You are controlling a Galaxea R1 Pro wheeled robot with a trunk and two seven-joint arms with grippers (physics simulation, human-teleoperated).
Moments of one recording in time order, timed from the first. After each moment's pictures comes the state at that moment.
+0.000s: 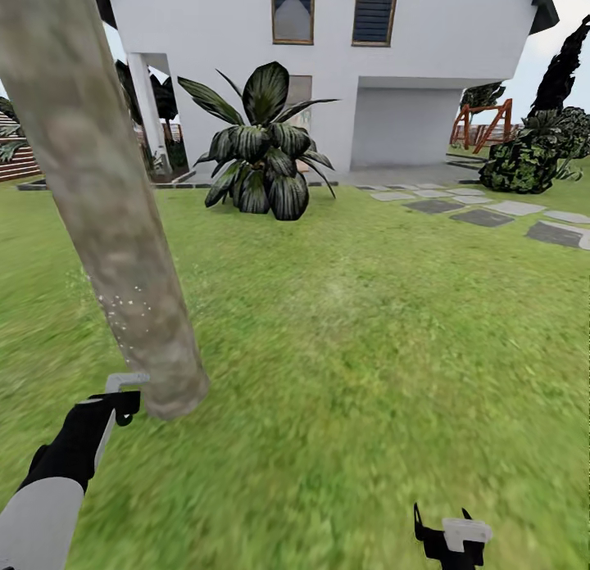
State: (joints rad) left arm -0.67 0.17 0.36 -0.79 -0.29 0.46 -0.08; right arm -0.41 -0.07 -0.41 -0.05 0.50 -0.83 -0.25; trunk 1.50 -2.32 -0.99
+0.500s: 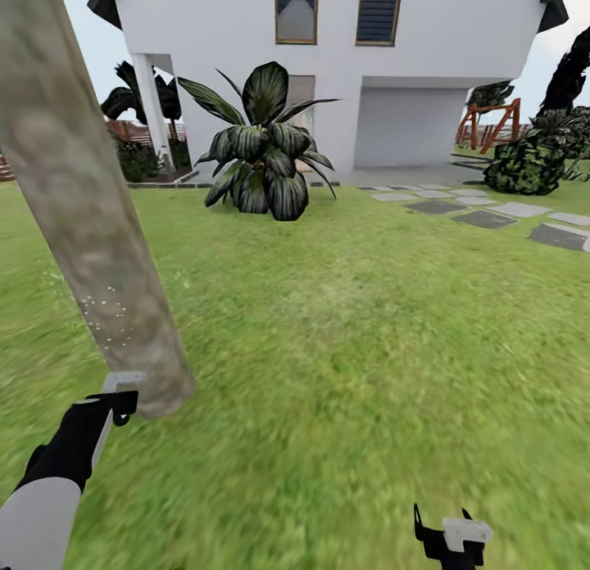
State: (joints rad) left arm -0.67 0.18 0.36 -0.79 -0.29 0.46 -0.08; right arm -0.41 -0.07 -0.41 -0.05 0.50 -0.83 -0.25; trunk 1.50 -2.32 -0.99
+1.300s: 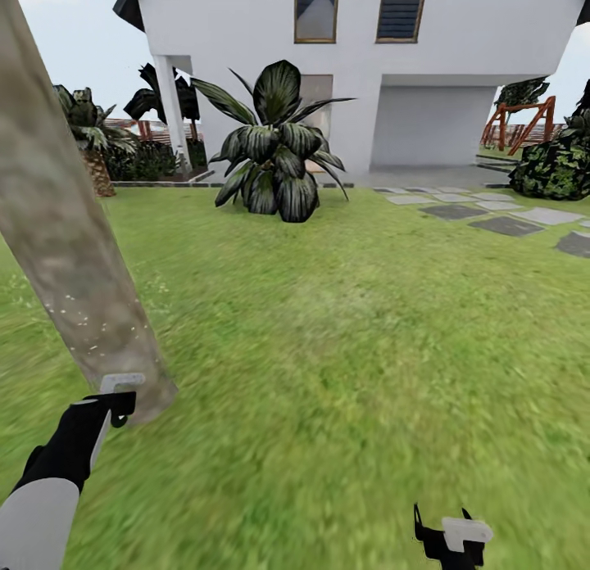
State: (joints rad) left arm -0.67 0.18 0.37 -0.79 -0.29 0.46 -0.08; right arm -0.41 -0.07 -0.41 -0.05 0.50 -0.83 -0.25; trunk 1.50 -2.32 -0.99
